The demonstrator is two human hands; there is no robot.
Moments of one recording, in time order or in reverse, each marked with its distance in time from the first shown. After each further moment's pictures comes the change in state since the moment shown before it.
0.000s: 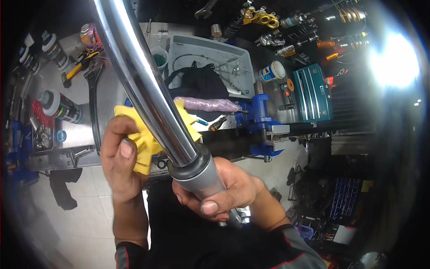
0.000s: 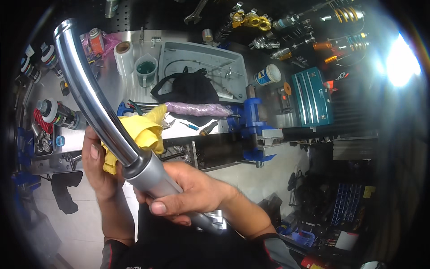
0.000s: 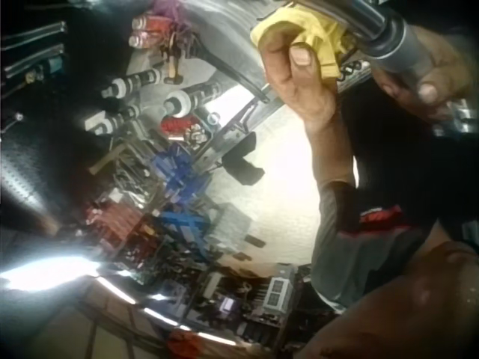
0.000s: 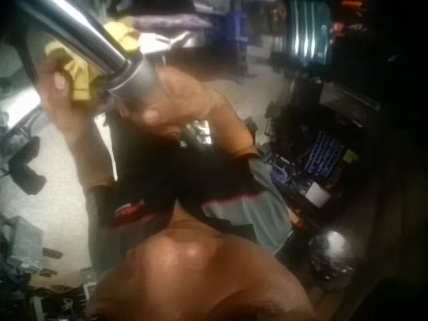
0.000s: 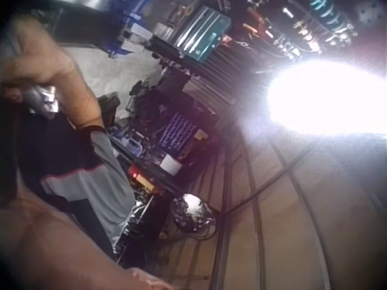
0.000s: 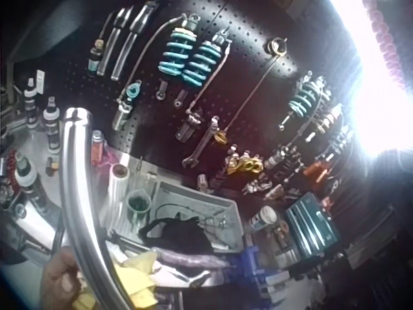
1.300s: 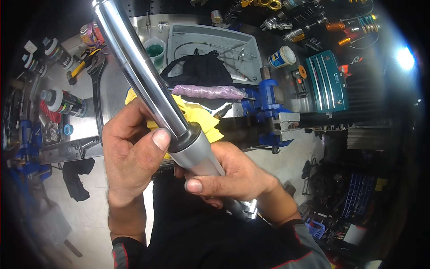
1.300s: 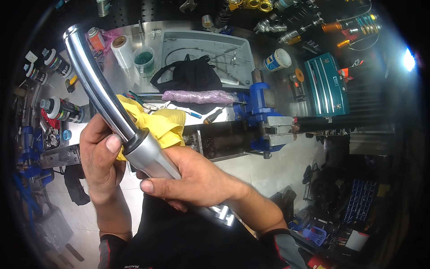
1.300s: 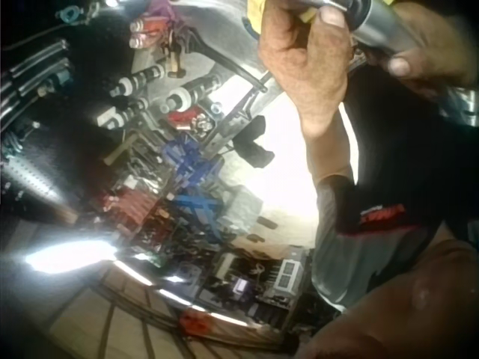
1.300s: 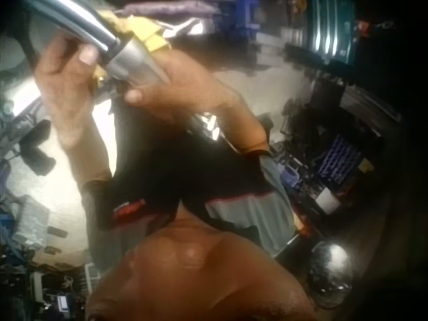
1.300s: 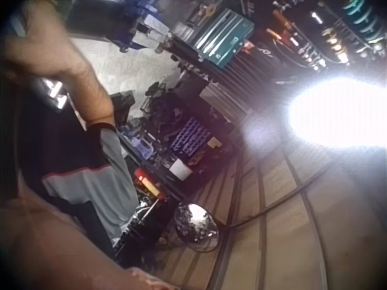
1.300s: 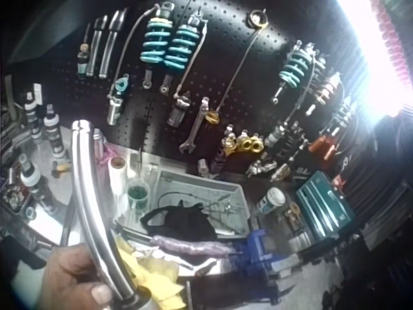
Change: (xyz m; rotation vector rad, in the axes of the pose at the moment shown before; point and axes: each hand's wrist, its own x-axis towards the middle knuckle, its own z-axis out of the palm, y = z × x) left_hand 0.000 0.021 0.074 0.136 -0.187 -0.189; right_hand -0.045 -0.008 -0.013 -0.209 0.237 0.008
